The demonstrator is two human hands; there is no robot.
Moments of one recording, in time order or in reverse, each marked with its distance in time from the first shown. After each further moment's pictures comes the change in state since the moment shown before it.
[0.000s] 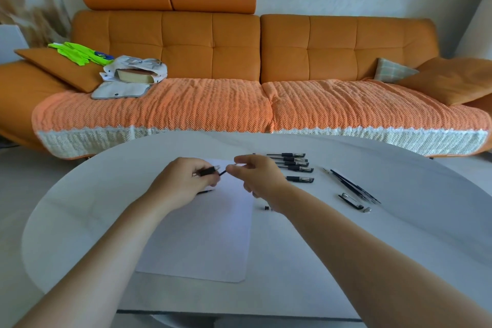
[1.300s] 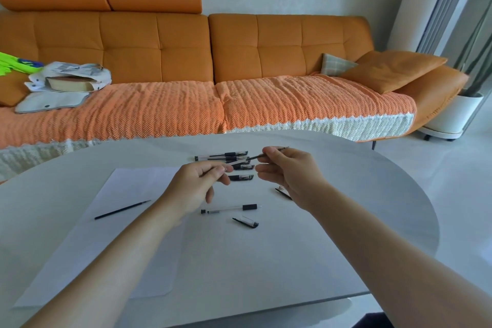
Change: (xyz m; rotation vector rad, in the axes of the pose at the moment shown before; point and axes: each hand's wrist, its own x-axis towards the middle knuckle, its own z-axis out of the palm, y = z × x) left_hand 0.006 0.101 0.097 -0.432 -0.149 0.051; right_hand -0.056 0.039 -0.150 0.633 0.285 0.012
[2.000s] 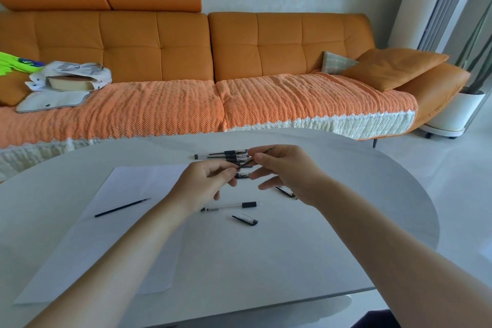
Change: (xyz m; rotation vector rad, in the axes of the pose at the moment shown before) left_hand 0.000 0.006 0.011 0.039 -0.040 0.050; right_hand -0.009 -0.013 0.000 -0.374 -0.210 -0.018
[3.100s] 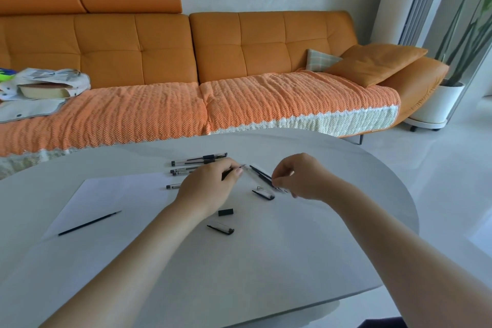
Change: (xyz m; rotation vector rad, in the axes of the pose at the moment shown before) left_hand 0.035 0.011 0.055 0.557 0.016 0.068; right_hand 0.004 0.029 -0.082 -0.764 0.126 0.052
